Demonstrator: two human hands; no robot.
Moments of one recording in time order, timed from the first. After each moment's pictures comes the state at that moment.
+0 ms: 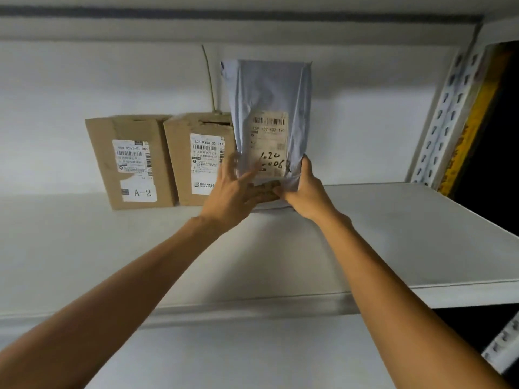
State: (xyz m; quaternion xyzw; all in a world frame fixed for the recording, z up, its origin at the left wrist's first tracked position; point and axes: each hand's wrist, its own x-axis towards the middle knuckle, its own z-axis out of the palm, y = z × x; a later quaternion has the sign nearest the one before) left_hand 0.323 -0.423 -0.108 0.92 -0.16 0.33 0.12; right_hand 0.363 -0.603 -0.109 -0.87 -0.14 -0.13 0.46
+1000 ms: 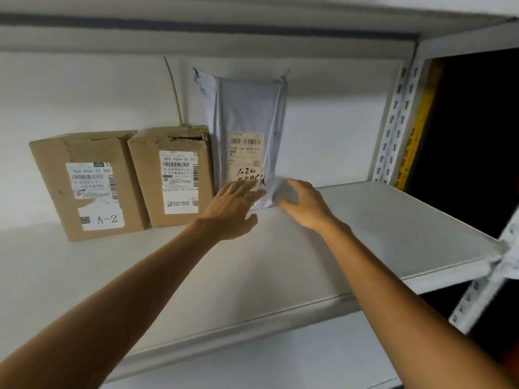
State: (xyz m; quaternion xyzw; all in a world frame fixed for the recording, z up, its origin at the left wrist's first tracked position) left_hand 0.361 -0.443 -0.104 0.94 -0.27 0.19 0.01; right_hand 0.360 -0.635 -0.107 -0.92 -0.08 -0.15 0.35
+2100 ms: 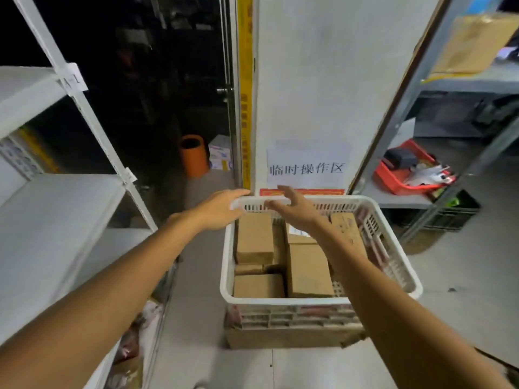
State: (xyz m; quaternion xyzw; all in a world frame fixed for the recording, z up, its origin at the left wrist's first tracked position) left_hand -0.147 -0.653 -0.271 0.63 -0.72 -0.26 0.13; right_hand -0.349 -0.690 -0.292 -0.71 0.53 -0.21 0.41
